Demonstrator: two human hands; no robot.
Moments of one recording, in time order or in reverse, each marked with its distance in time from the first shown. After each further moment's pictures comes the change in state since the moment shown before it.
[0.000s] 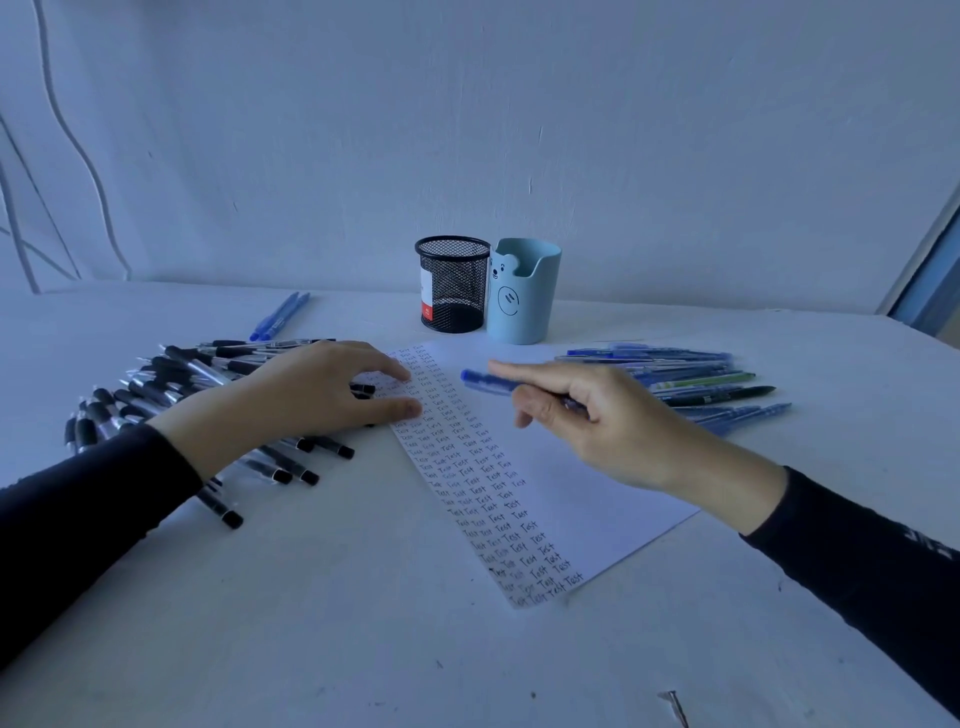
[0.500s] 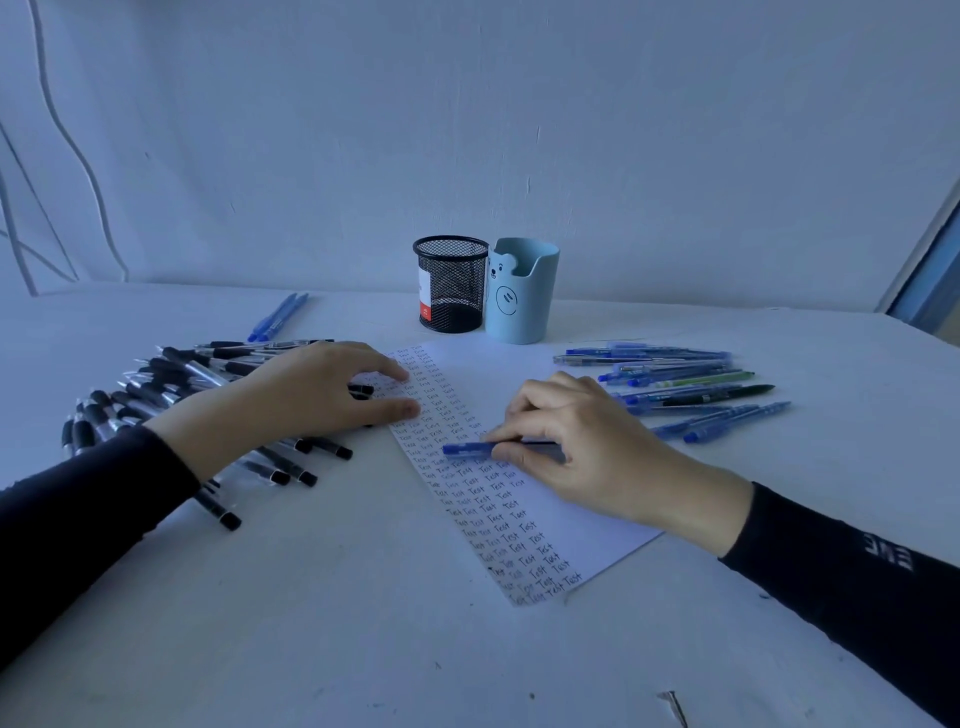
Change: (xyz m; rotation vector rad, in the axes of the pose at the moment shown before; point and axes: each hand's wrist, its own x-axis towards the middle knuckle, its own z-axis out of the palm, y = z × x) left_hand 0.000 0.000 0.000 0.007 0.005 0.007; right_hand -0.004 0.011 0.019 -0.437 0.040 -0.213
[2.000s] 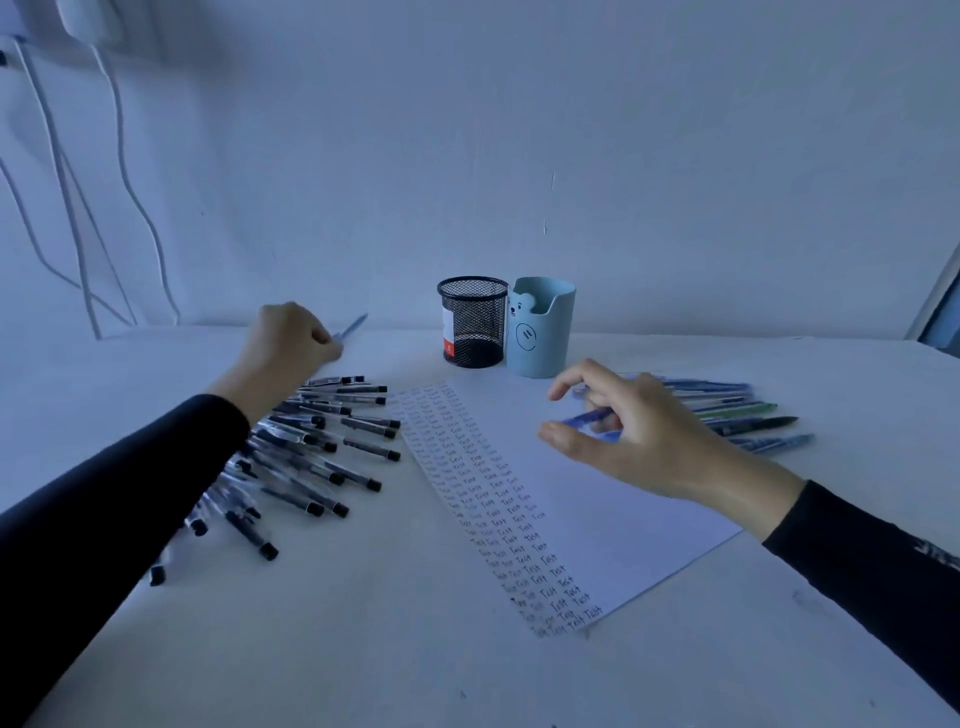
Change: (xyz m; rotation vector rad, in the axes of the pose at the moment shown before) left_hand 0.039 -0.062 -0.039 -0.013 0.480 -0.399; right_hand 0.007 0.021 -0.033 0.215 0.041 0.246
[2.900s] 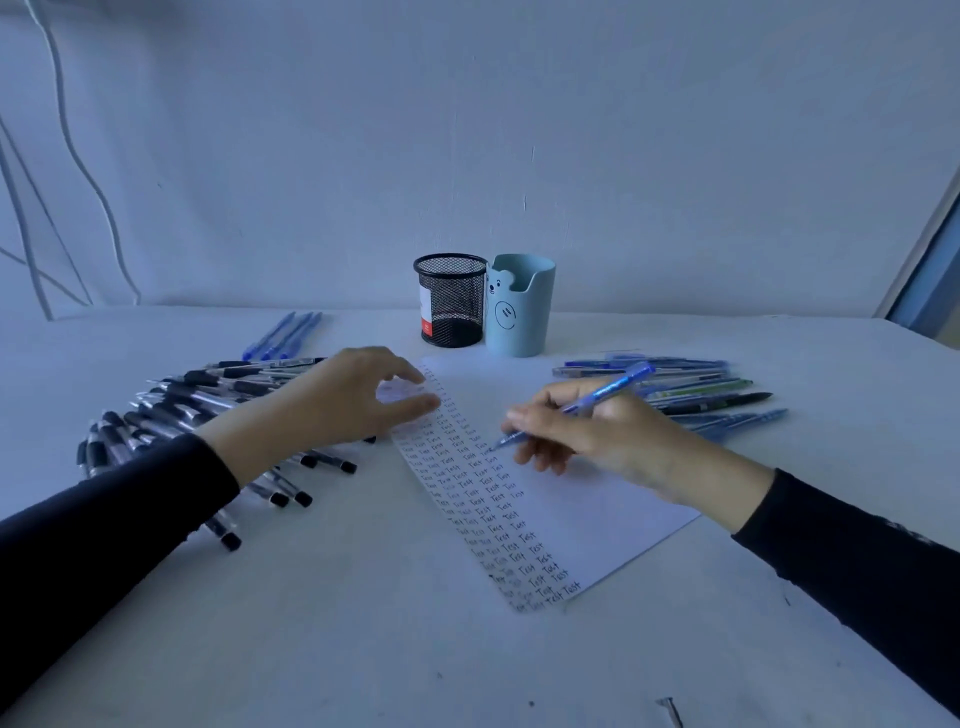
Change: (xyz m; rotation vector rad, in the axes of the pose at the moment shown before) left_hand -0.071 0.057 0.021 -0.085 -0.344 0.451; right_hand -0.010 -0.031 0.010 0.616 -0.176 0.340
